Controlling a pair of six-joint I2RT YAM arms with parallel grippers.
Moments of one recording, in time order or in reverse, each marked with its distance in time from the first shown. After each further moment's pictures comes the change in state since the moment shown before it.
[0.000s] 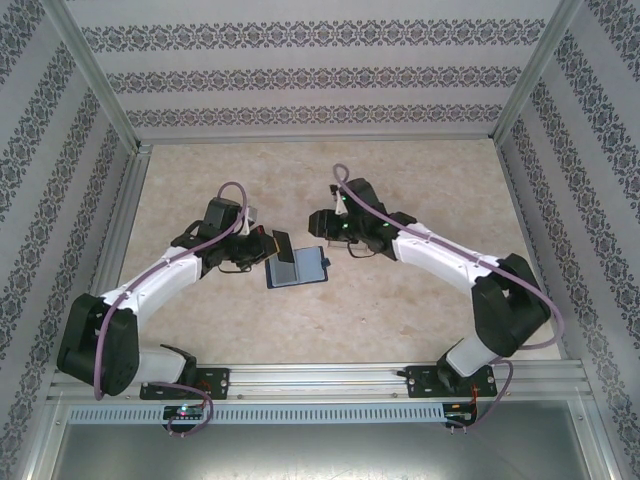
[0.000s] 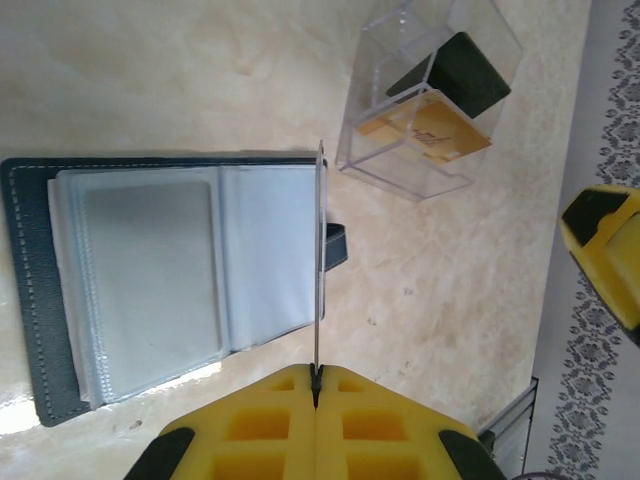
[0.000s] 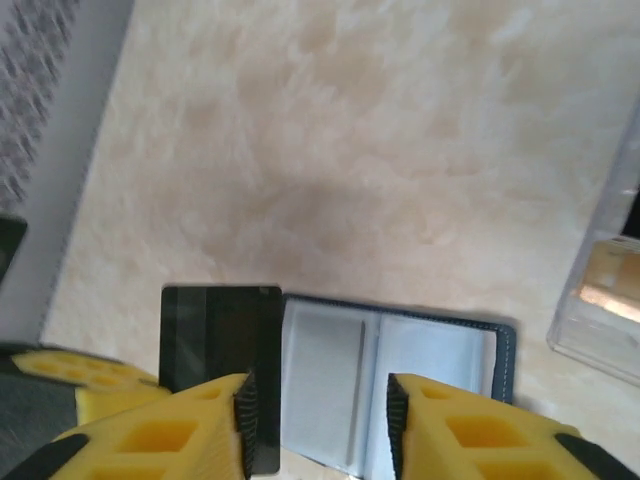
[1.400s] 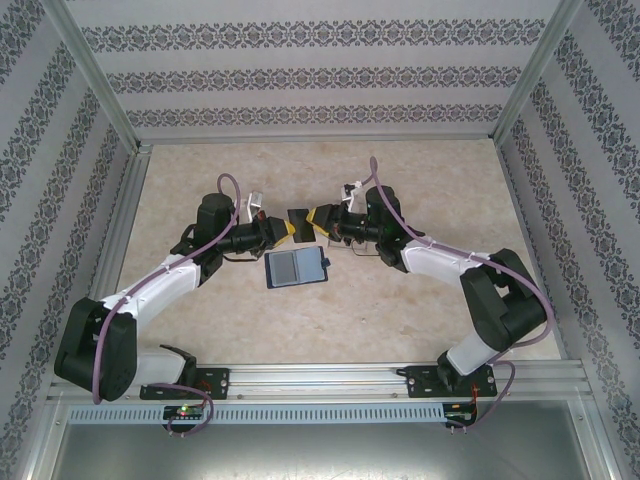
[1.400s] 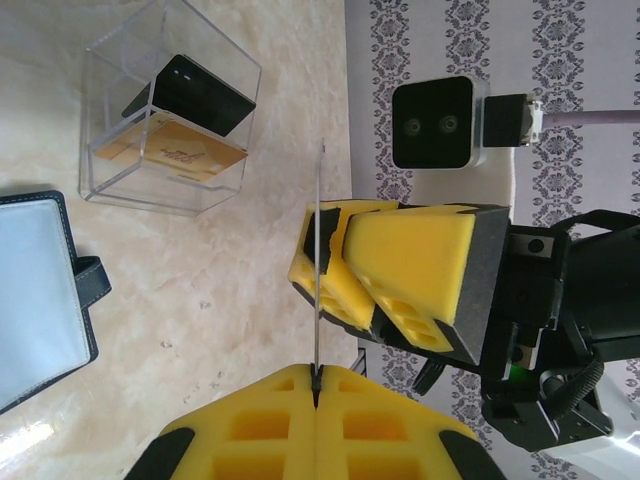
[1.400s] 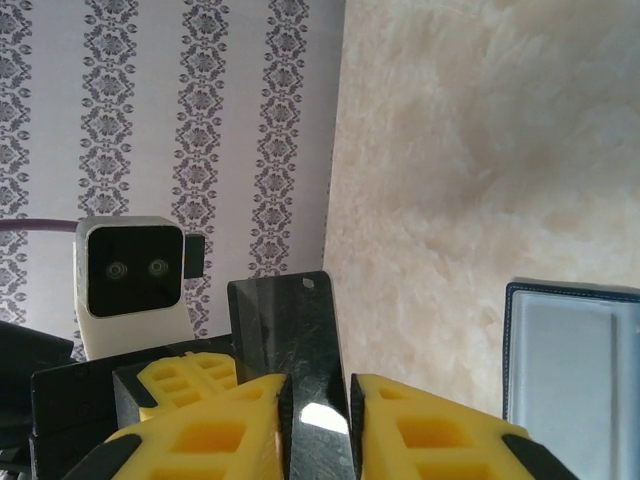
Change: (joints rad) left arm 0.000 -0.027 -0.082 0.475 0.237 -0.256; right arm -0.098 0.037 -0.233 0.649 -0.429 0.496
